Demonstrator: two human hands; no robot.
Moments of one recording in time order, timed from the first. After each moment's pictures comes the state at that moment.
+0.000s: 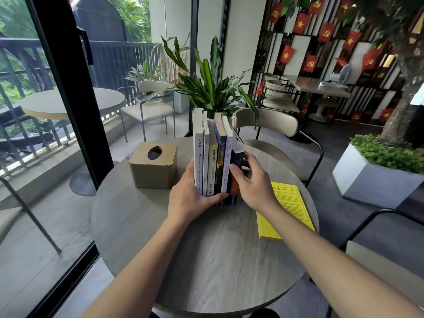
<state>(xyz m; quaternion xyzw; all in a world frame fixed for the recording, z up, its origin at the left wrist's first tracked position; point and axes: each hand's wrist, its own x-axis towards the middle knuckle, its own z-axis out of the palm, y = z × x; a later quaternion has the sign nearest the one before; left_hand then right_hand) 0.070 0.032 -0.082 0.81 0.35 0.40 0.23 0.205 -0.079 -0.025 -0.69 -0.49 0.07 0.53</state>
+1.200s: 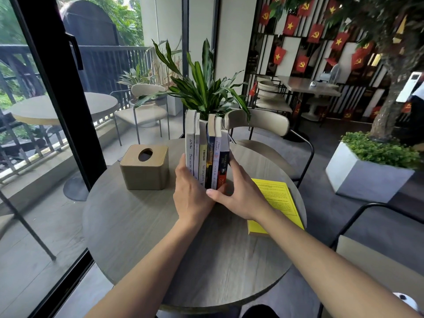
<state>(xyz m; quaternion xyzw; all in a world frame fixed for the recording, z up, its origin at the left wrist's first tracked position) 0.095 -0.012 -0.068 0.75 0.40 0.48 0.25 0.198 -0.101 -0.025 -0.74 -0.56 0.06 0.36</state>
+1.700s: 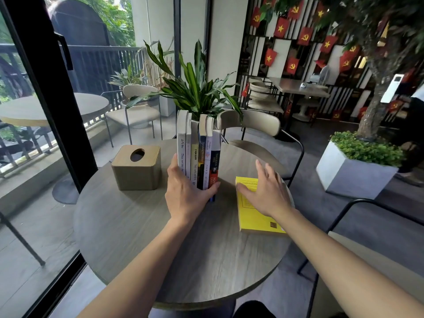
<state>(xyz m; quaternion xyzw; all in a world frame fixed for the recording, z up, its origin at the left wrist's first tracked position) 0.094 -0.015 -0.063 0.75 0.40 0.48 0.22 0.252 -0.141 -0.030 -0.90 -0.40 -0.02 0.19</state>
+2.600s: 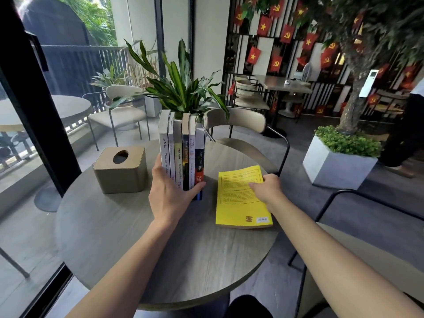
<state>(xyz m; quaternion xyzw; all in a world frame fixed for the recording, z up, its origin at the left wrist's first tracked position) 0.090 -0.011 -0.065 0.76 0.42 0.44 0.22 0.307 -0.133 -0.066 -0.87 -0.14 0.14 0.45</state>
